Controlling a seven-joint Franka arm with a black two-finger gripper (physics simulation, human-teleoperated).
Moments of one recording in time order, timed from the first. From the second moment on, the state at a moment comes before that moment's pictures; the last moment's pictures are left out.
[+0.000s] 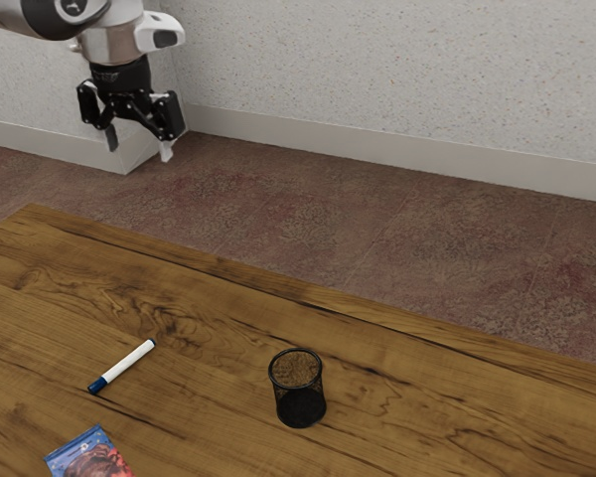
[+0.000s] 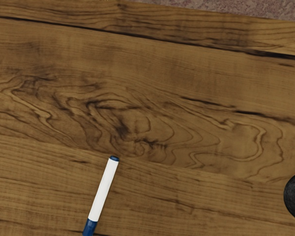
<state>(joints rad) -0.11 -0.06 0.08 -1.59 0.11 1.55 -0.19</state>
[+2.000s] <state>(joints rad) 0.14 0.26 0.09 -2.17 0.08 2.09 0.17</state>
